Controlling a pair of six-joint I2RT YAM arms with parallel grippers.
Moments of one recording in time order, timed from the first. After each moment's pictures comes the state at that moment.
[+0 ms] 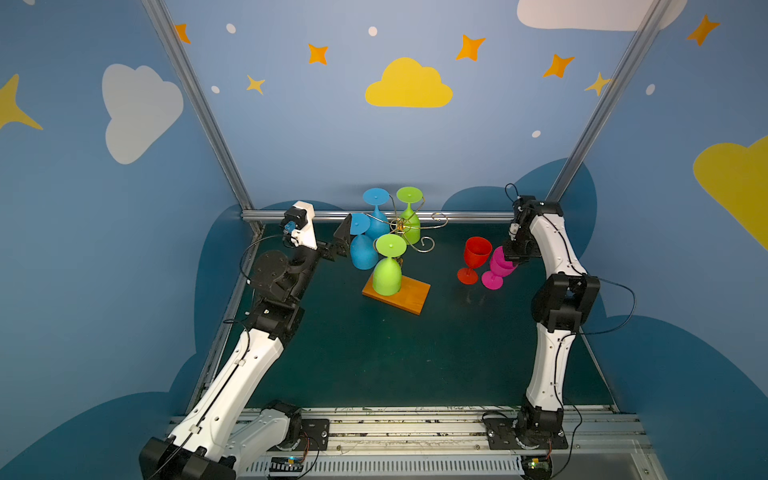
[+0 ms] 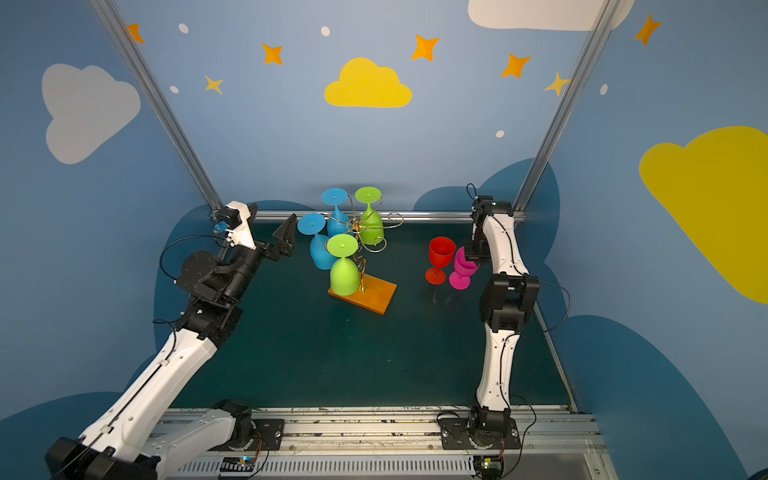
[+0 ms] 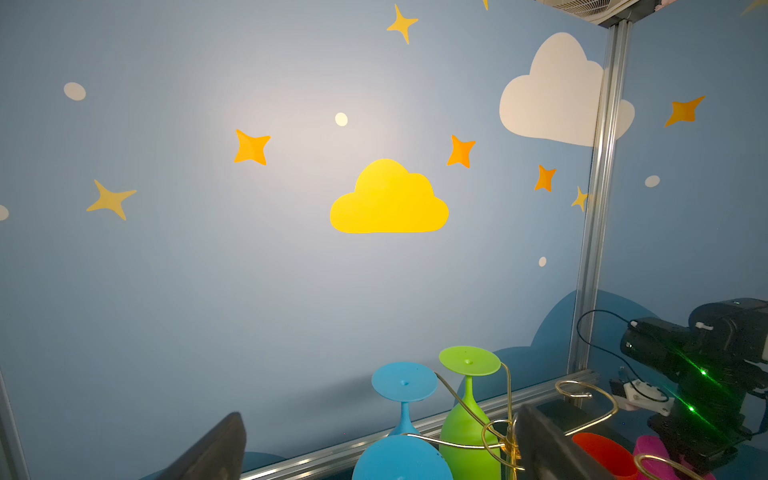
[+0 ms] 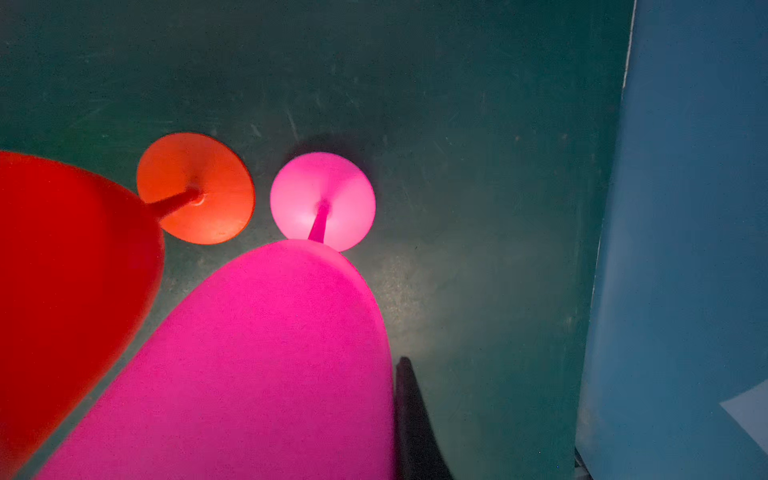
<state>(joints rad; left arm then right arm) -0.29 1.03 0.97 0.35 0.04 -0.03 0.00 2.27 2.32 -1.49 0.13 0.04</state>
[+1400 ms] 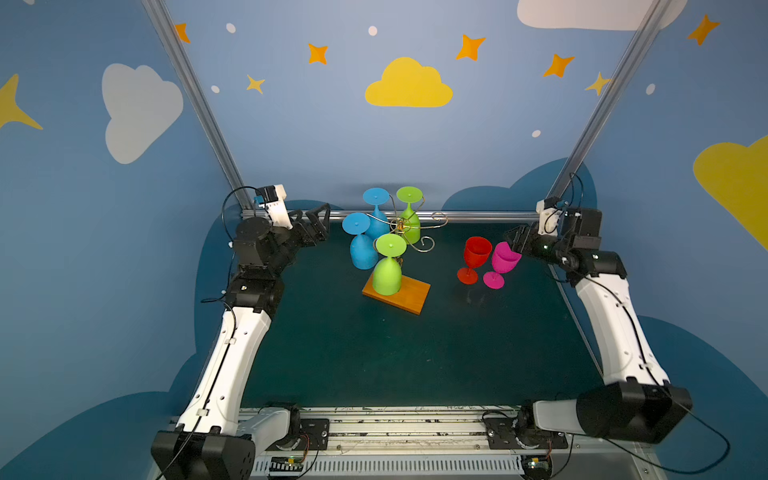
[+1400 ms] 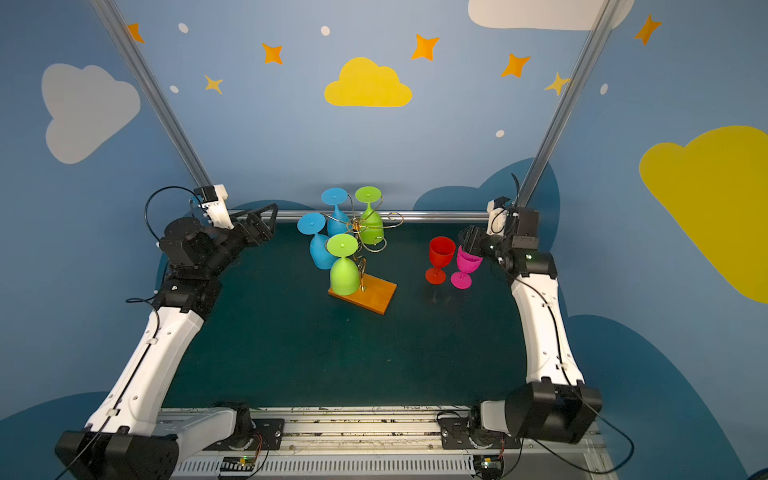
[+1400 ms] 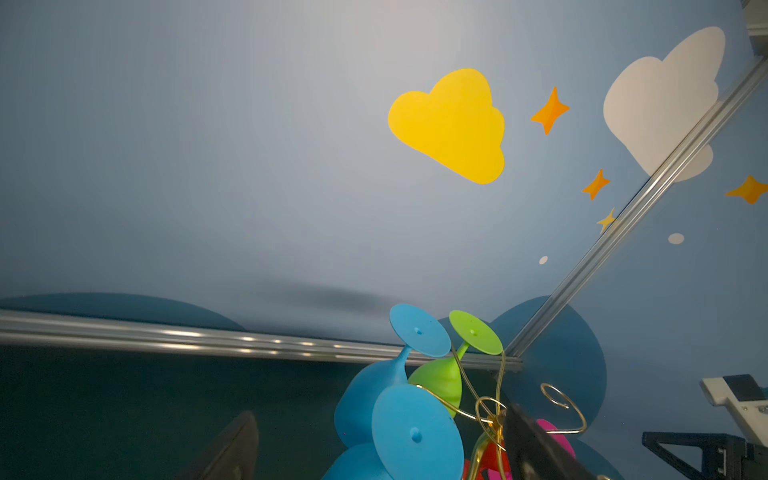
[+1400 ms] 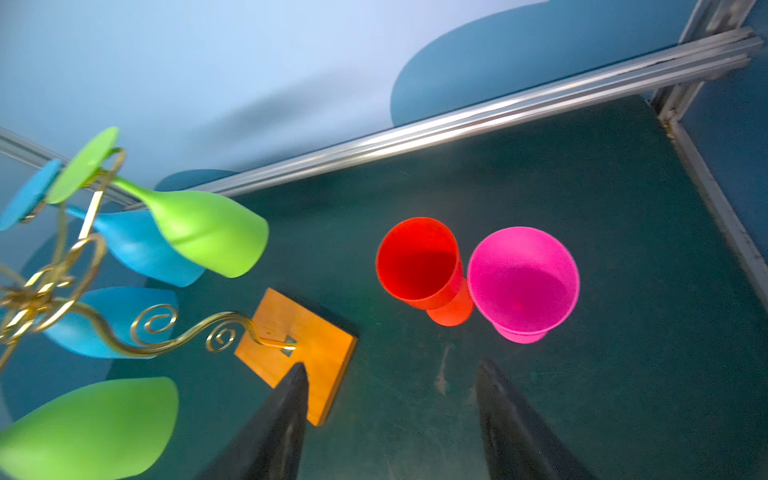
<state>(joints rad) -0.04 1.15 1.20 -0.07 0.32 -0.48 -0.03 1.32 1.41 -0.64 -0.39 0.26</state>
